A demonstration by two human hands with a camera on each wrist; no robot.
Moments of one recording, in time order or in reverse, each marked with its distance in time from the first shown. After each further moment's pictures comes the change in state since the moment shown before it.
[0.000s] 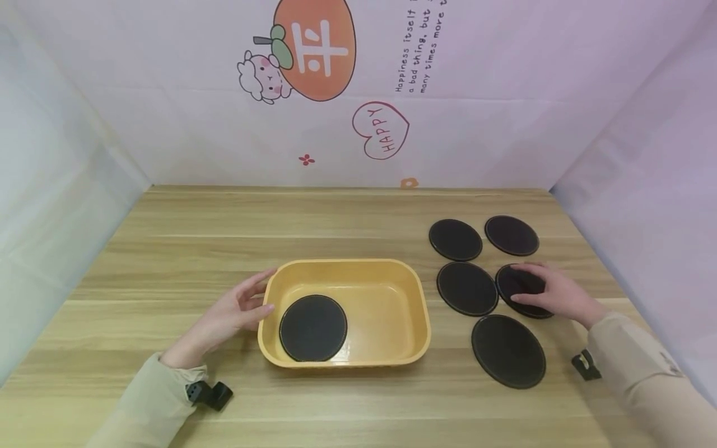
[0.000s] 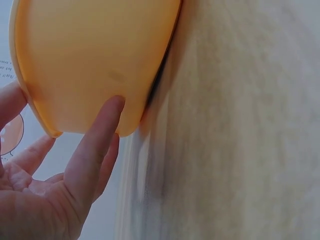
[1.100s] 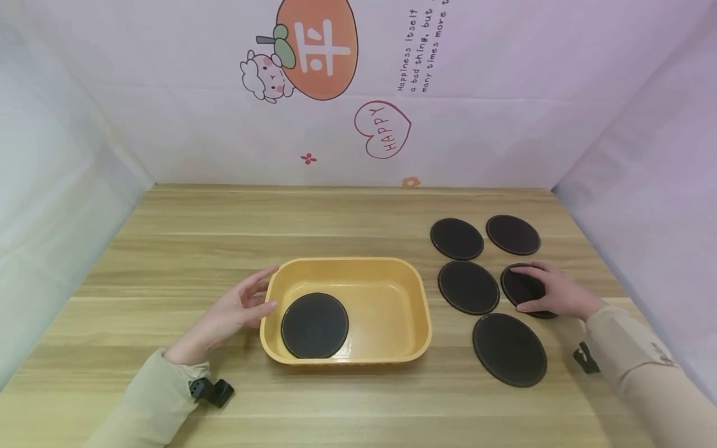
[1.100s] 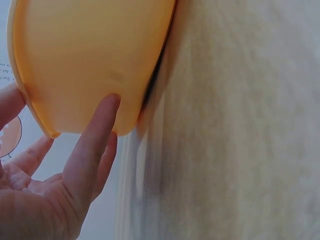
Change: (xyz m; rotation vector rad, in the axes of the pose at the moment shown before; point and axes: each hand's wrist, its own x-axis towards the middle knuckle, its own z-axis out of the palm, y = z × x) left_hand 0.000 0.002 0.001 -0.008 0.009 -0.016; right_hand 0.004 0.011 -0.001 -0.103 -0.108 -0.007
